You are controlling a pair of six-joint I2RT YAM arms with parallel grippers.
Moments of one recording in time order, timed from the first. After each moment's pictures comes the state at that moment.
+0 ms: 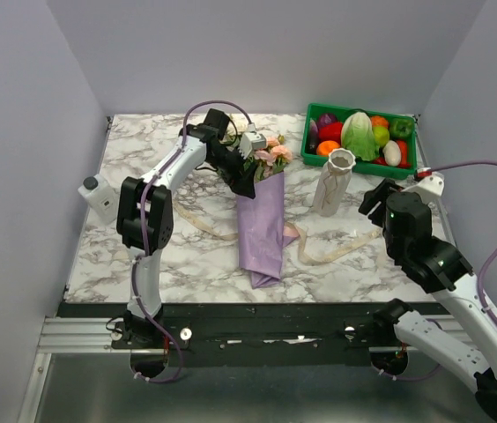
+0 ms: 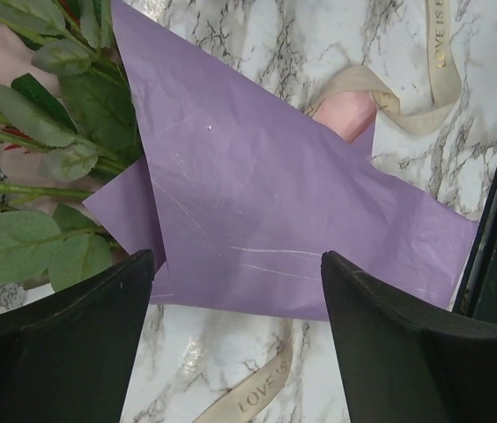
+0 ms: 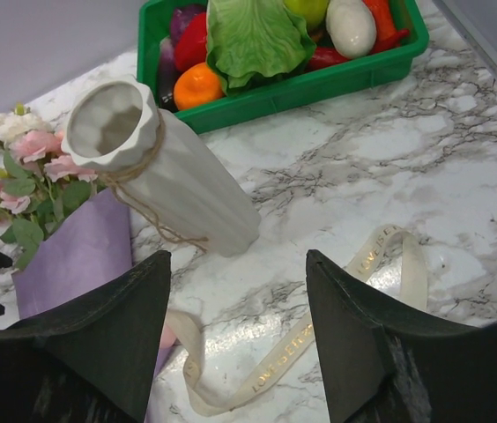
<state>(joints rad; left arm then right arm) -0.36 2.07 1.82 -0.91 0.80 0.54 0.55 0.71 0.89 -0.59 0.72 0.58</state>
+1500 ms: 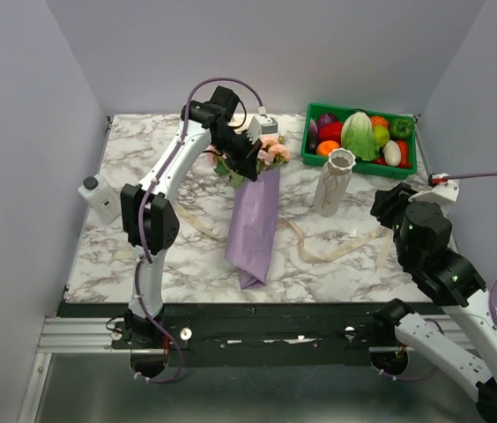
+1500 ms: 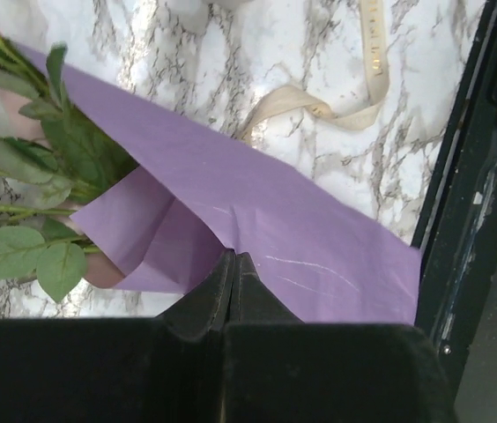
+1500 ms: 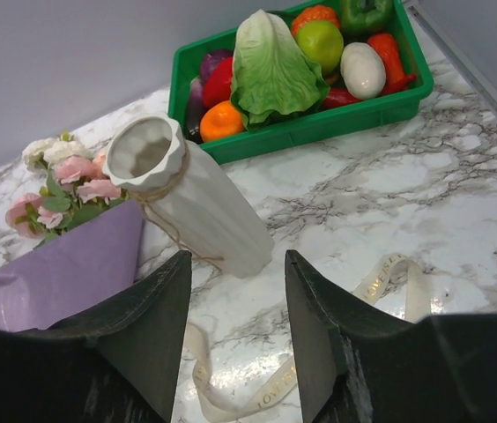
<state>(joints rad) -0.41 2.12 2.18 -1.25 0.77 0.55 0.55 0.62 0.88 -0.53 0.71 0.50</state>
